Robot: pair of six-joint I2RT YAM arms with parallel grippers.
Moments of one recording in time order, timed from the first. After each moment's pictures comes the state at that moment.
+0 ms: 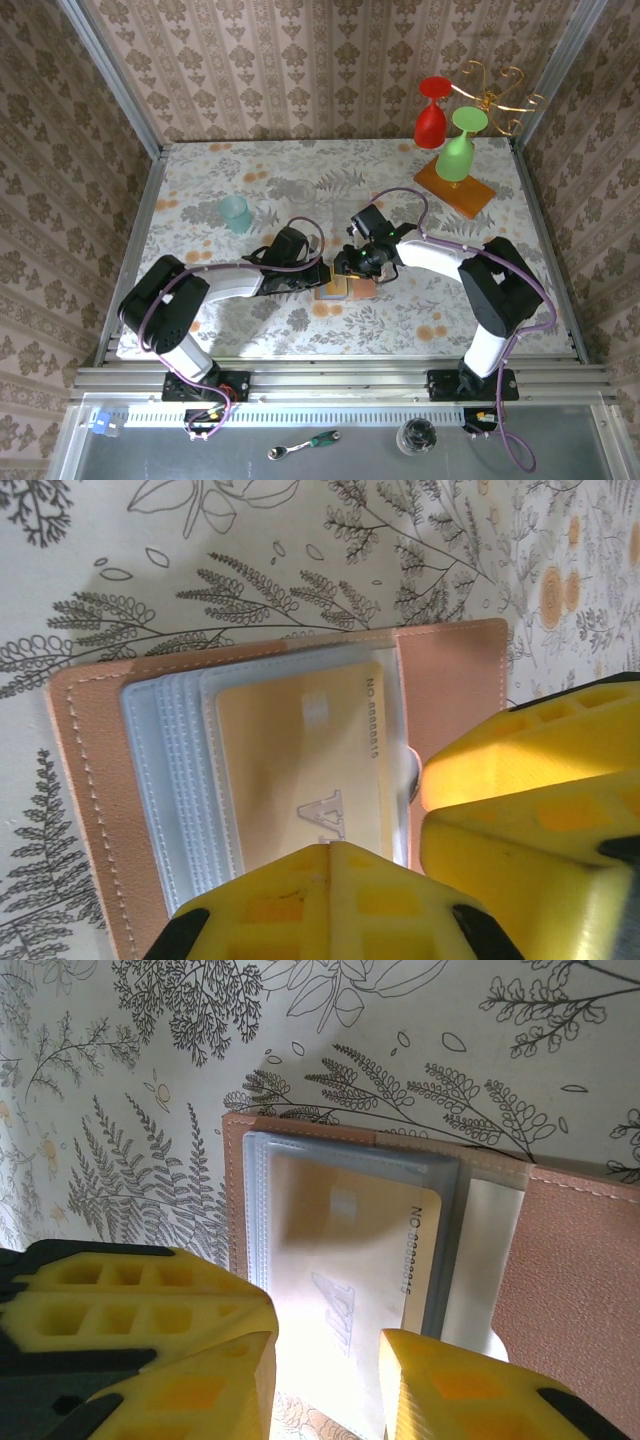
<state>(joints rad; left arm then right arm) -0.73 1.62 0.71 0.08 0.41 -0.84 0.59 1.74 1.04 -0.39 -0.39 0.68</state>
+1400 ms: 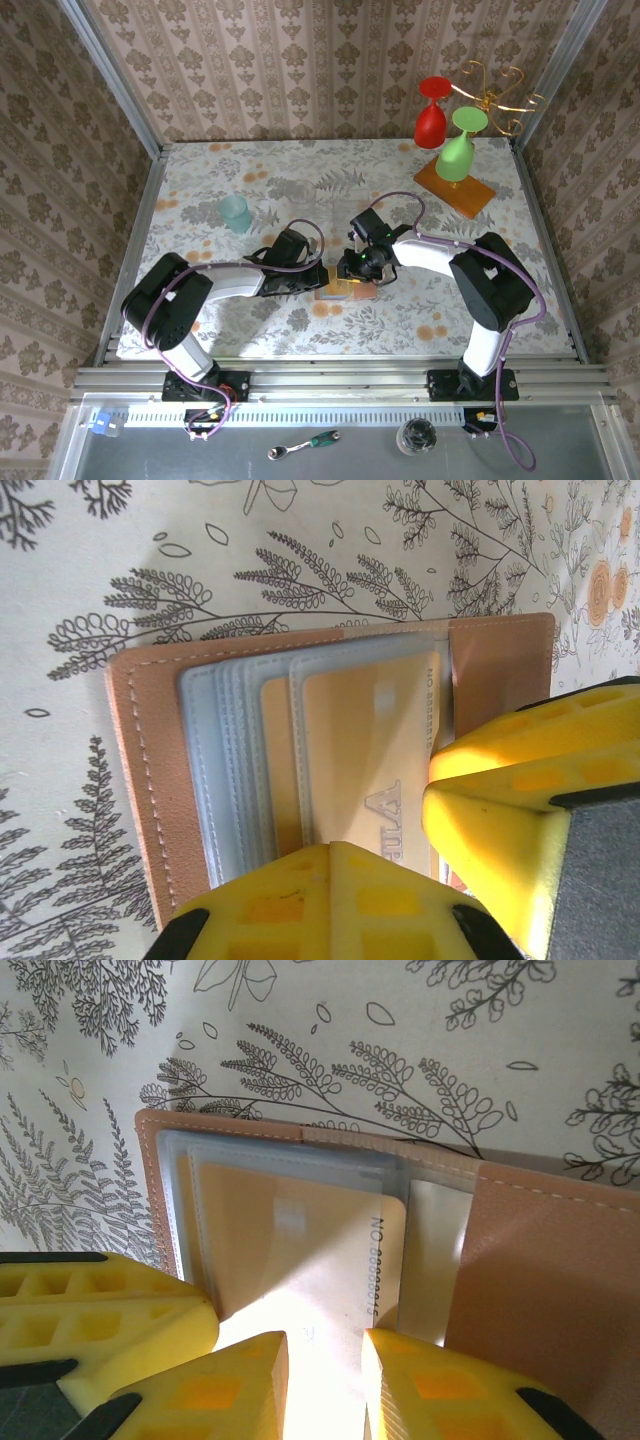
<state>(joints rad) -0.73 1.64 0.71 0.06 0.39 -0.83 0.58 1.79 1.03 -0.41 -0.37 0.67</state>
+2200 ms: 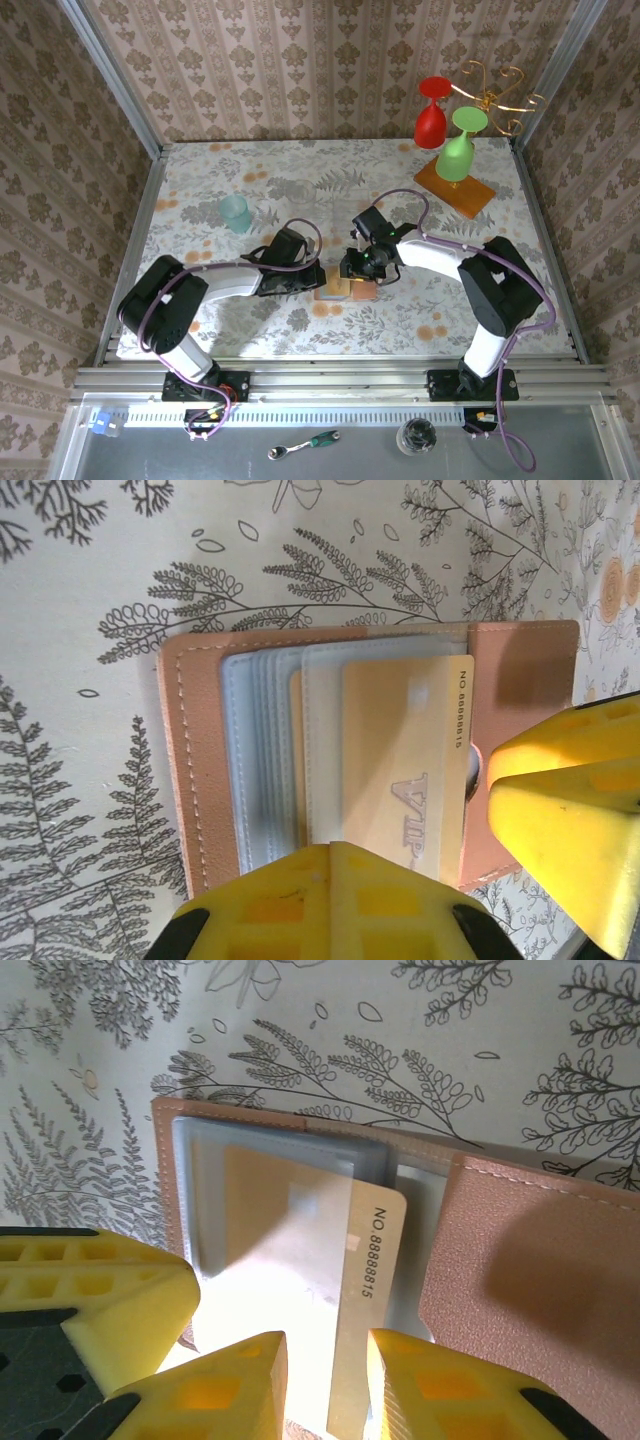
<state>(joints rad) -0.72 1.61 0.72 -0.01 0.39 -0.82 0.58 1.74 1.04 -0.46 -0.34 0.65</state>
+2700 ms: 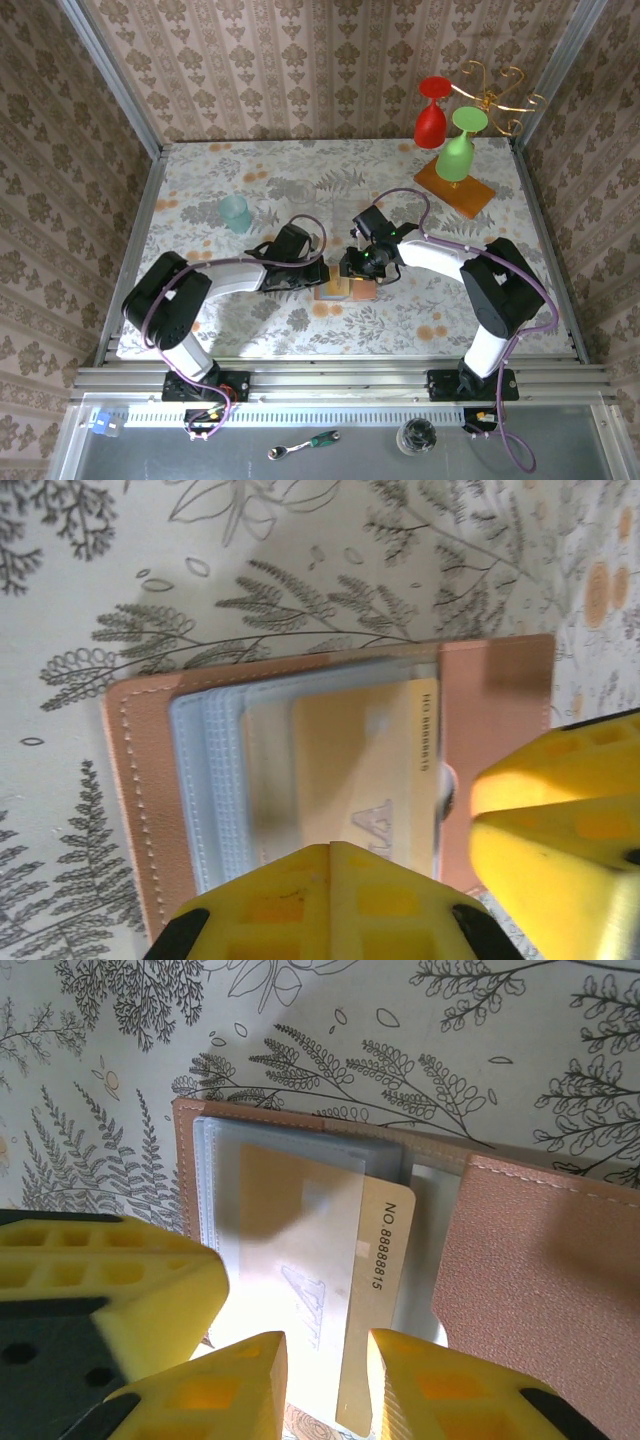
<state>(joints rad) -0.73 1.65 0.77 -0.03 0.39 -0.80 0.58 1.73 1.04 -0.45 -0.35 0.65</state>
